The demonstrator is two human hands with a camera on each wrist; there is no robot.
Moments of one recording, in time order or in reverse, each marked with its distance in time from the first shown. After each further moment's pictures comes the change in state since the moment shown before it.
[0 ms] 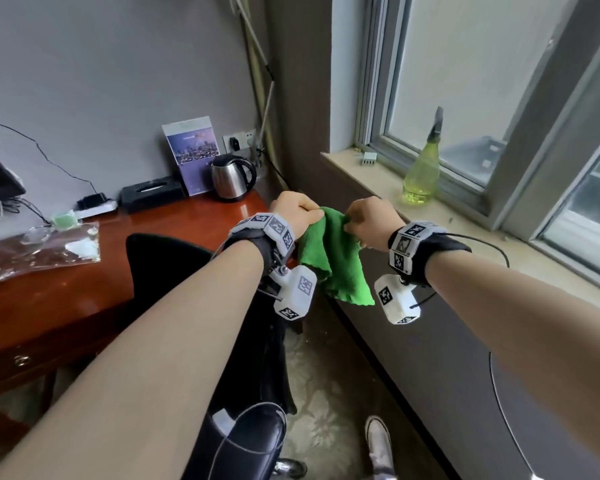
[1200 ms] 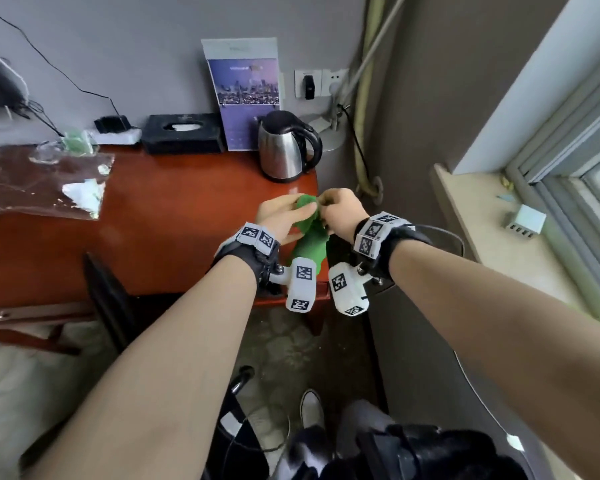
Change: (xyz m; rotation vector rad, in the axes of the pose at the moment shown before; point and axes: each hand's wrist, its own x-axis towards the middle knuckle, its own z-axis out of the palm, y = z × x) left_hand 0.304 -0.188 -0.015 -0.830 0.257 -0.608; right_hand 0.423 -0.037 0.177 0.437 -0.396 0.011
